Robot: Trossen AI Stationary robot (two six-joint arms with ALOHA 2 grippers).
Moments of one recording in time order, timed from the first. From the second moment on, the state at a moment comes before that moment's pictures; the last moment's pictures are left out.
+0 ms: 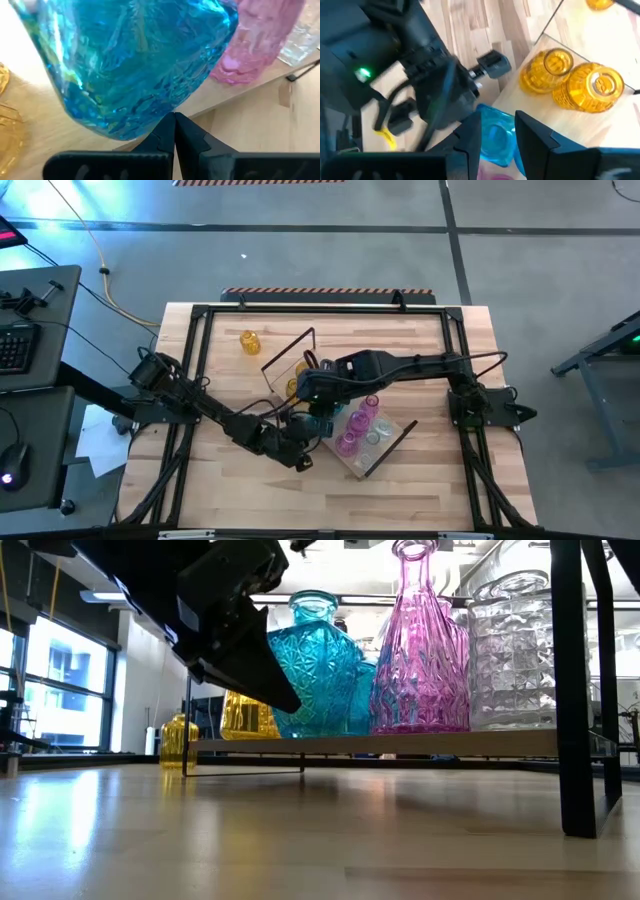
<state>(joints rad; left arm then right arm) -0.46 1.79 0.97 -0.04 -0.60 -0.60 0.17 2.10 2.36 -1.29 0.08 0.31</state>
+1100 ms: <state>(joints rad) -0.61 1.56 0.97 -0.31 -0.77 -0.65 0.18 2.07 2.36 -1.30 0.25 0.33</state>
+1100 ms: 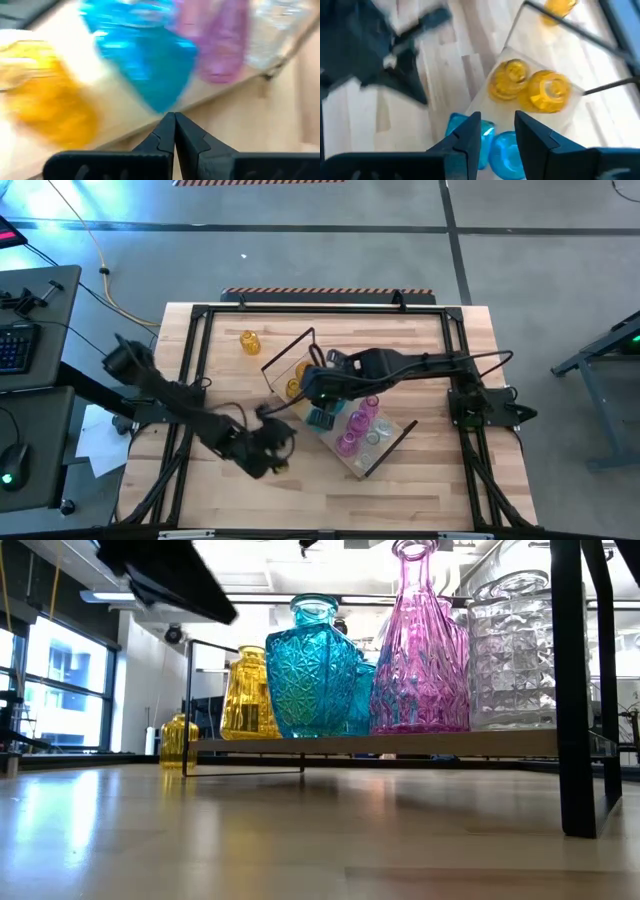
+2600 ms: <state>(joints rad) 0.74 0.99 1.00 -0.77 -0.11 0.02 -0.08 1.96 2.36 -1.12 0.18 0.34</state>
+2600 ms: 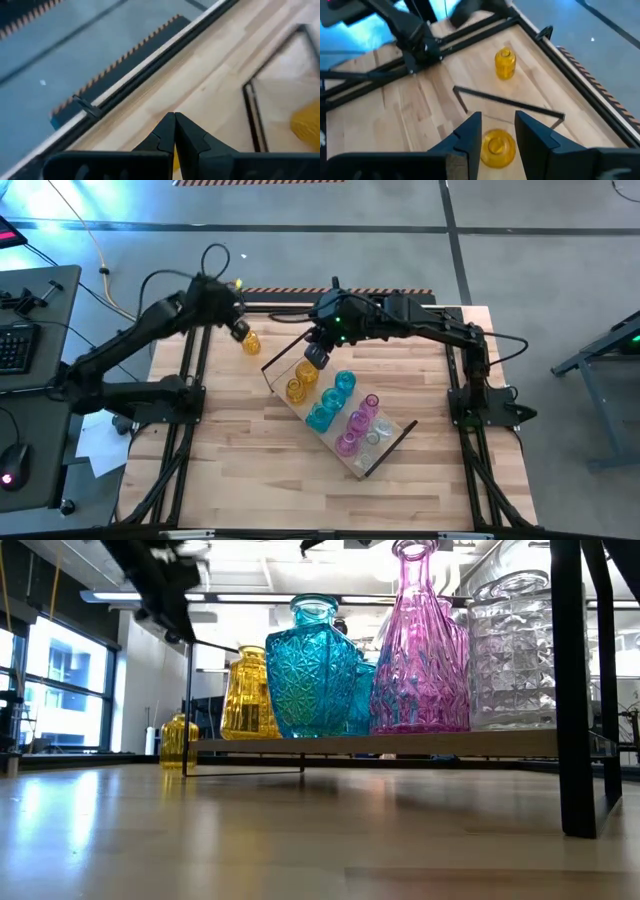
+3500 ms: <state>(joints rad) 1.05 1.34 1.00 -0.79 0.20 0.15 -0.24 1.96 2.36 -1.32 -0.01 0.09</state>
